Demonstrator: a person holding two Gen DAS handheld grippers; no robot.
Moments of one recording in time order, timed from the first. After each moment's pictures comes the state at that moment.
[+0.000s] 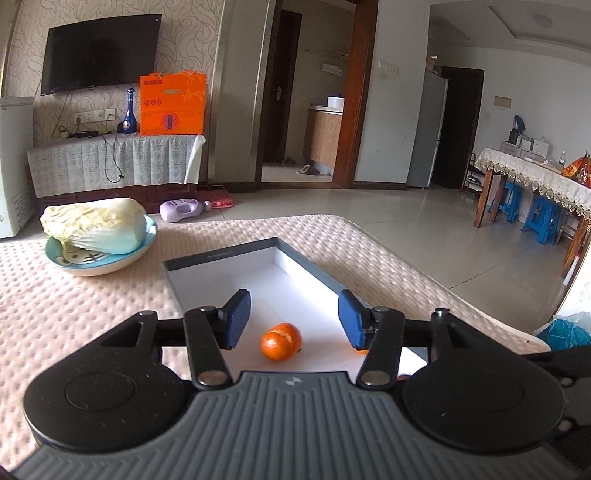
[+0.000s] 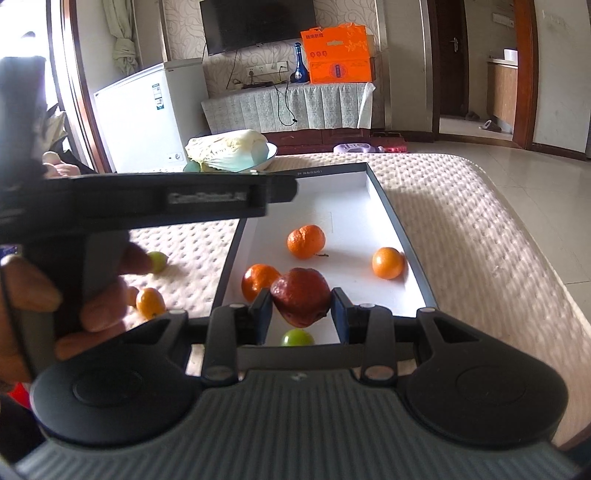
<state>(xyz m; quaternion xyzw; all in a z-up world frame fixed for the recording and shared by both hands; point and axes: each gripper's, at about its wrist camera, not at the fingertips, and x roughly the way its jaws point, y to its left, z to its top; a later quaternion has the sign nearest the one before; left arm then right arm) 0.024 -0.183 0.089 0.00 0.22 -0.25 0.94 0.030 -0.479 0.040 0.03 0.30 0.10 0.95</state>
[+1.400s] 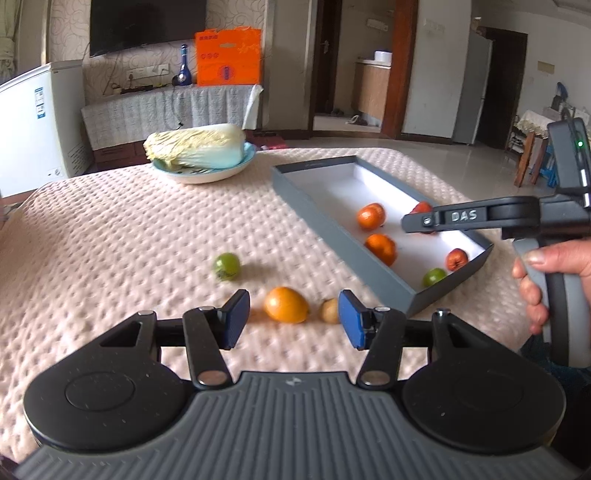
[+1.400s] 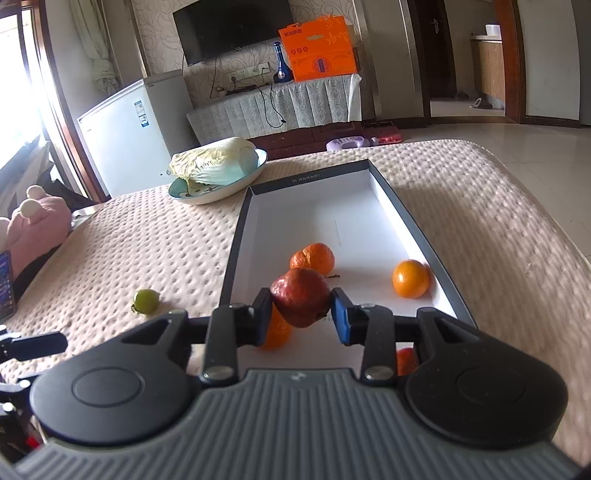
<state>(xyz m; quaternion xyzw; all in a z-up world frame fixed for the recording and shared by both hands) -0.081 -0.065 0.078 0.03 0.31 -0.16 0.94 0.076 -0.471 0.029 0.09 0.31 0.09 0.94</state>
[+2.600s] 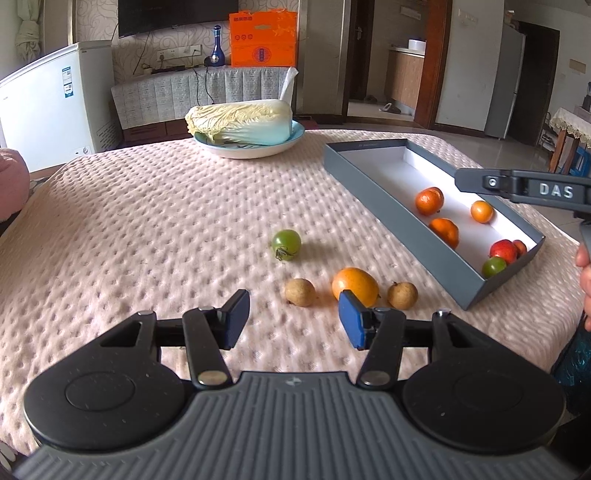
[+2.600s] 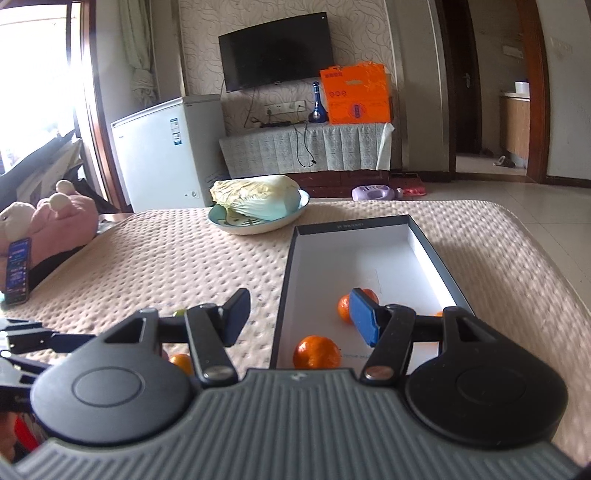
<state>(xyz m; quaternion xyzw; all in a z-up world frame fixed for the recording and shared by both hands) -0.056 -0.035 0.057 0.02 0.33 -0.11 0.94 0.054 -0.438 0.051 0.04 0.23 0.13 0.96</state>
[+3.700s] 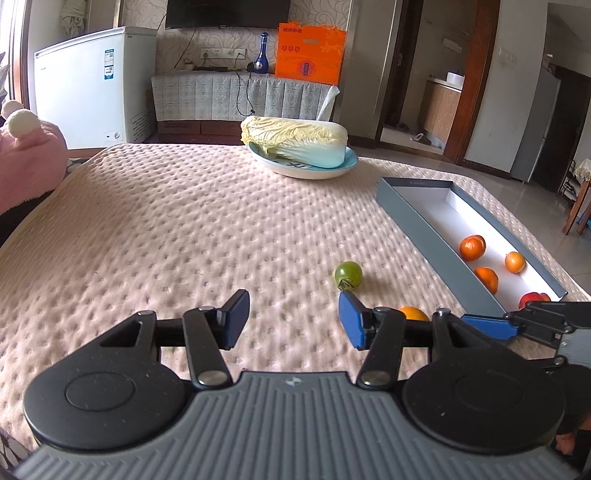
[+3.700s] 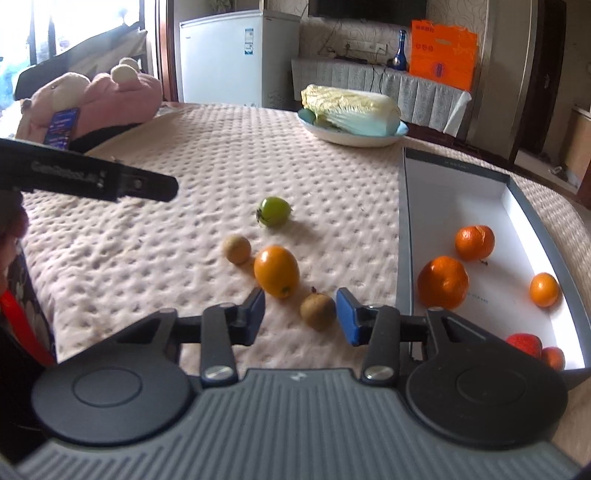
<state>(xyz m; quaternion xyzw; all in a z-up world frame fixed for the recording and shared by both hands) -0.042 0.018 0.067 -0.04 0.32 -0.07 0.95 0.041 -0.350 0.006 -0.09 0.32 0.20 0.92</state>
